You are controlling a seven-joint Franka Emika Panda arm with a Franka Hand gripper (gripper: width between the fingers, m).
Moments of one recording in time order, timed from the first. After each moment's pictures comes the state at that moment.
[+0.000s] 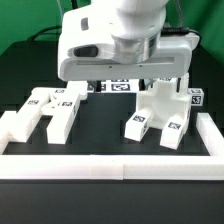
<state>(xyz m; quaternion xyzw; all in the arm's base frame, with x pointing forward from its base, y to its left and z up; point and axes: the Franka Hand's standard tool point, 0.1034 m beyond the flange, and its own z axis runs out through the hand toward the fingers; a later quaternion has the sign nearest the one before) 0.606 -0.022 0.093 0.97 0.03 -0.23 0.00</state>
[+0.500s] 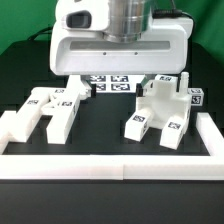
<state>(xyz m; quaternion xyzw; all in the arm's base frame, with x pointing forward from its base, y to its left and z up) 0.616 -0.031 0.096 1.00 0.04 -0.07 0.01</state>
